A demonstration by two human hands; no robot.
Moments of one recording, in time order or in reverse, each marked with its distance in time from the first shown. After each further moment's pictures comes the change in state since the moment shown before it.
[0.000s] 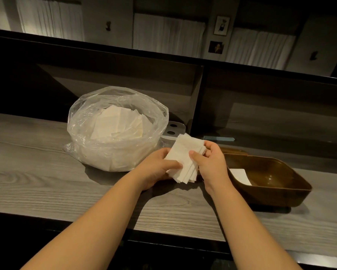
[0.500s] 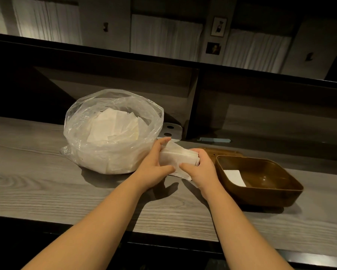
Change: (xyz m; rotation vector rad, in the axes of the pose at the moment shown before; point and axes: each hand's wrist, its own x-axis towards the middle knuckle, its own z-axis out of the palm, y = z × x) left_hand -0.004 -0.009 -0.002 0.285 0.098 0.335; right_hand 0.001 0.014 -0.004 -0.226 -0.148 -0.078
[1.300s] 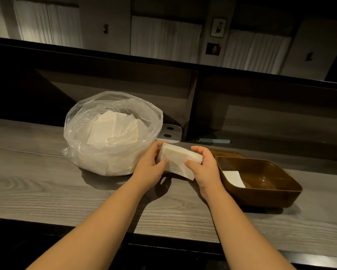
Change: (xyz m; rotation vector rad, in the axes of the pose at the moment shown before) left_hand 0.001 -0.004 0.001 0.014 0.130 -0.008; right_hand 0.002 0.005 -0.003 0.214 0.062 0.015
